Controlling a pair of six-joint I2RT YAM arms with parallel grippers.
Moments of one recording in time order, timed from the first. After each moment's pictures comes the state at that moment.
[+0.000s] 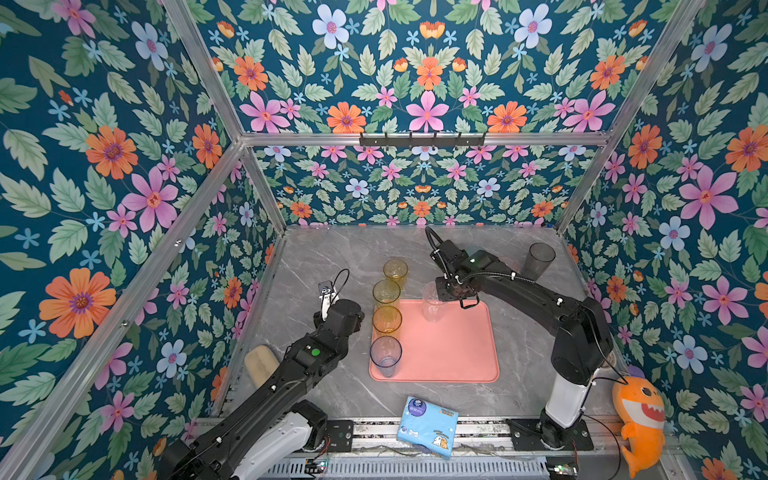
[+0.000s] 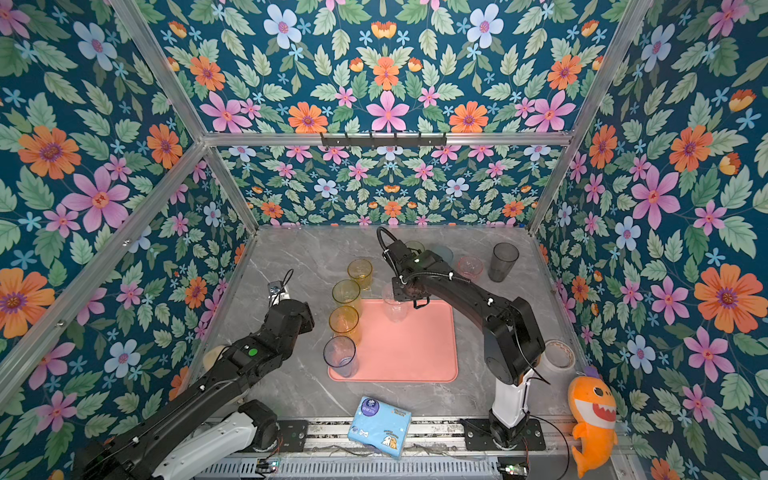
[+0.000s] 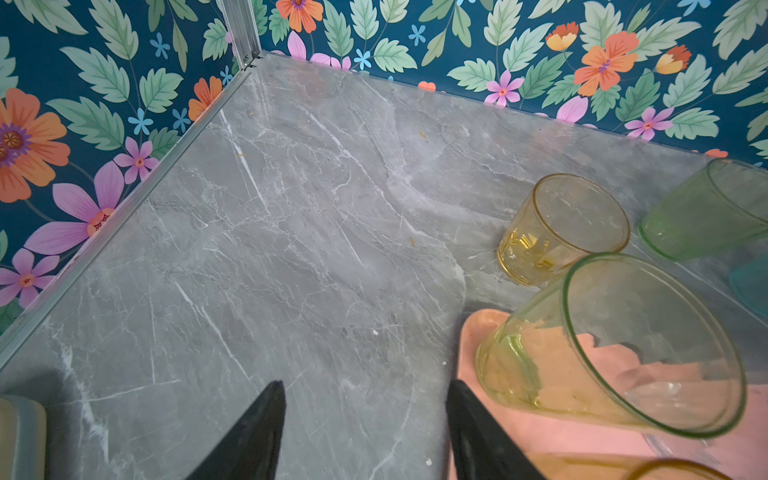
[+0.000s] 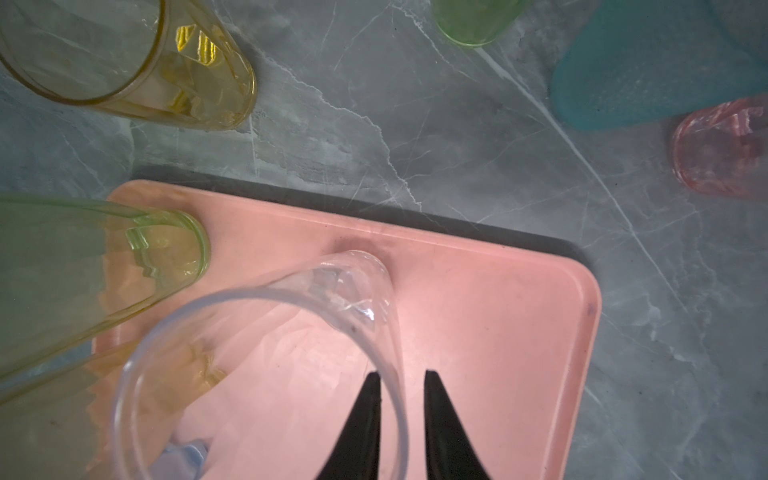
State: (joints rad) left arm -0.61 0.88 0.61 -0.41 -0.62 -0.55; right arm 0.67 1.82 1.58 -0.96 0.16 0.50
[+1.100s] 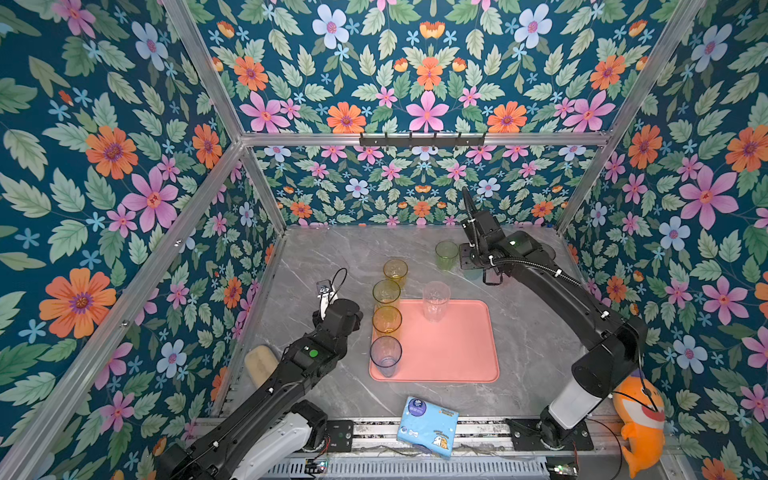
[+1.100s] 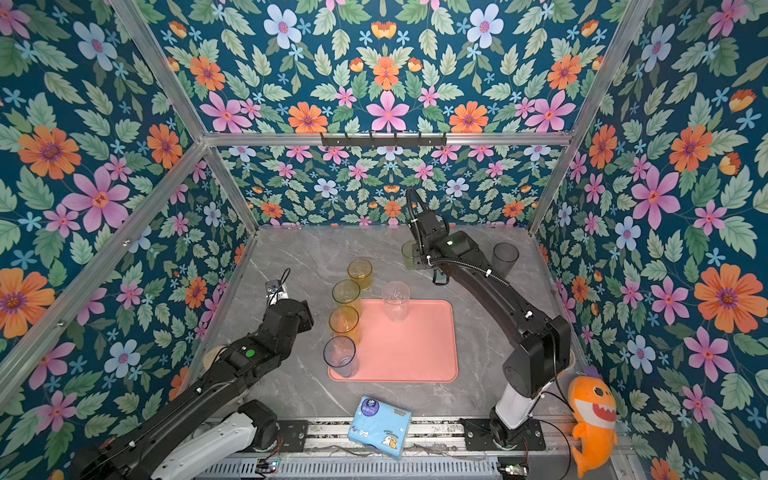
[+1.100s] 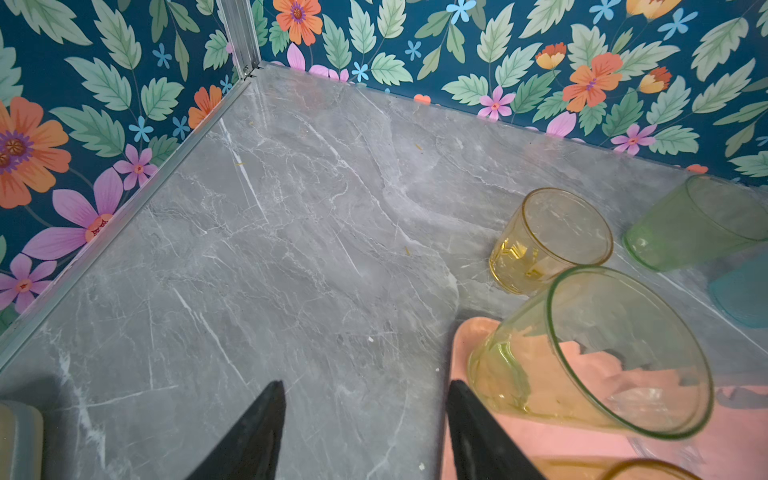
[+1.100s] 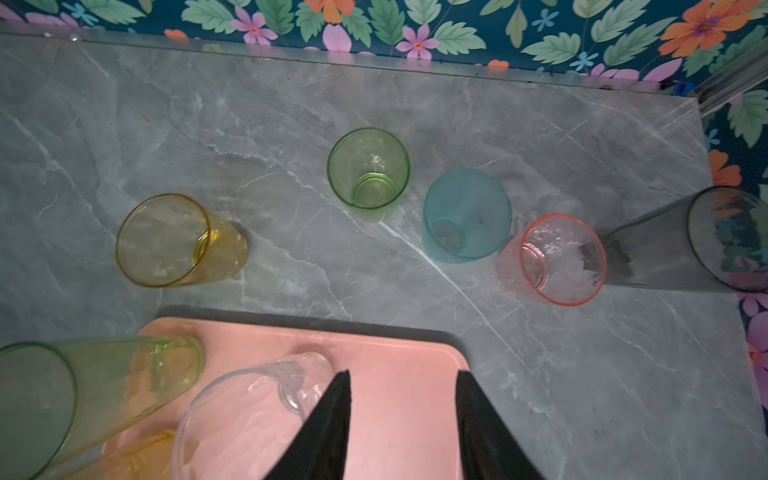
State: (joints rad) left arm -0.61 0.86 0.62 -0.41 -0.62 -0.55; right arm 0.52 1.68 1.73 -0.95 0.32 0.36
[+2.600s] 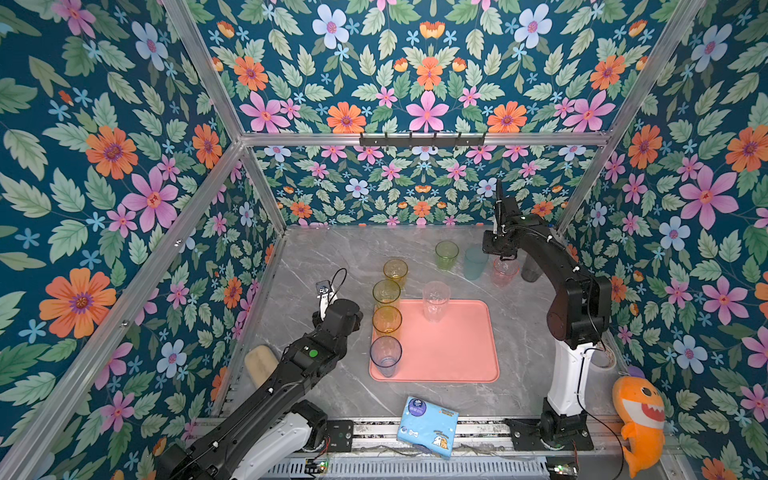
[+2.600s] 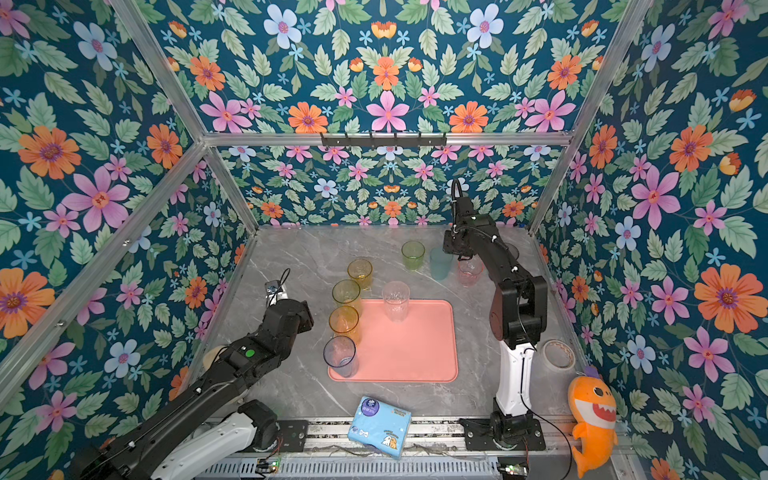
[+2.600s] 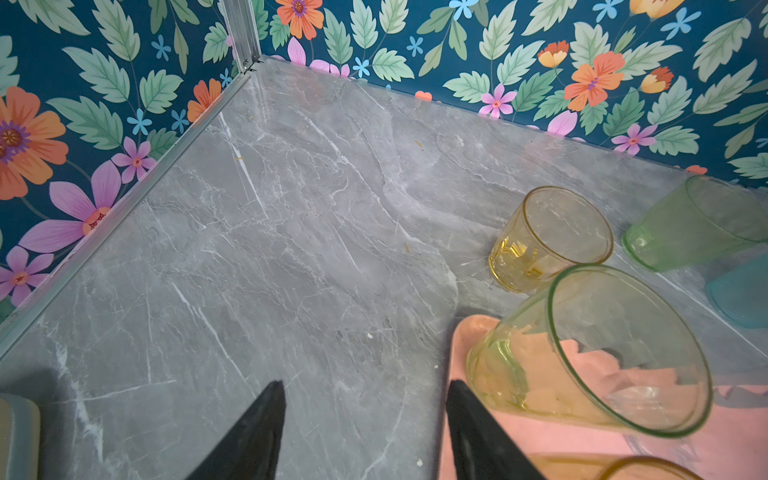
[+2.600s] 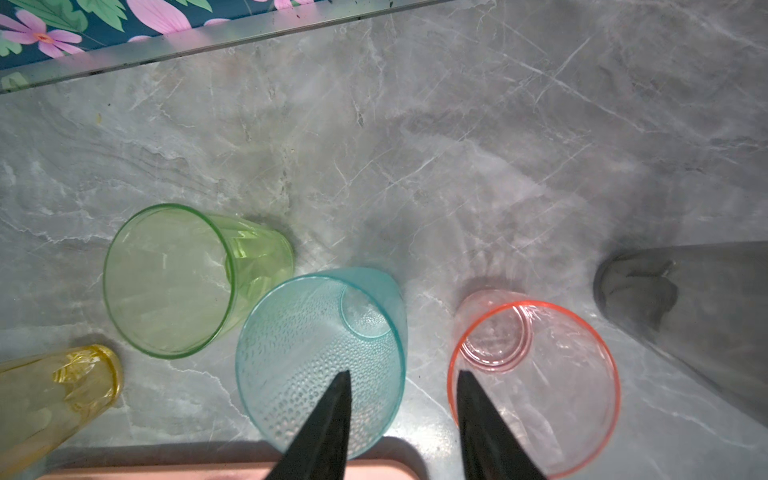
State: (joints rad) left arm -0.61 0.86 0.62 -0.42 -0.61 -0.57; right arm 0.18 2.07 1.94 -0.93 0.06 0.31
